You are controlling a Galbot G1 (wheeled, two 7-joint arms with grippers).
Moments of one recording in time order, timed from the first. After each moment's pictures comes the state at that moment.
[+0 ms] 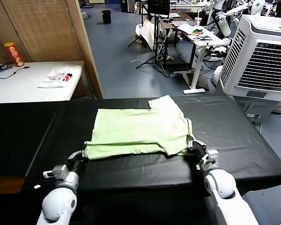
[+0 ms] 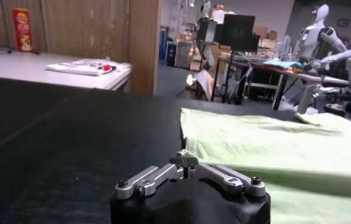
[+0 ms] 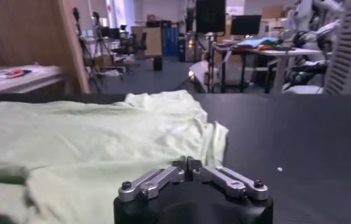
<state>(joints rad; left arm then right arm) 1.35 -1.32 -0.58 -1.88 -0.39 0.28 -0.10 -1.21 1.19 0.47 1.81 0.33 -0.32 -0.05</state>
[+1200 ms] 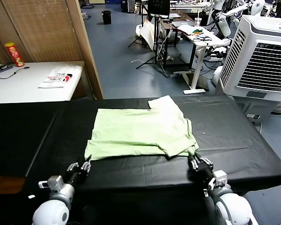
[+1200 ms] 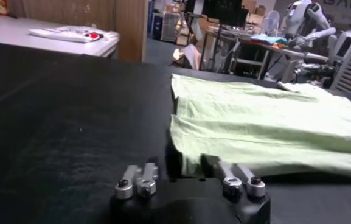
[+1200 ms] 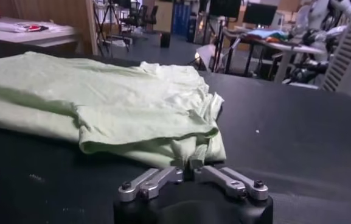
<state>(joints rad) 1.48 -1.25 -0.59 -1.94 -0.48 0.33 -0.04 -1.41 1.13 0.51 1.98 0.30 -0.45 -0.04</state>
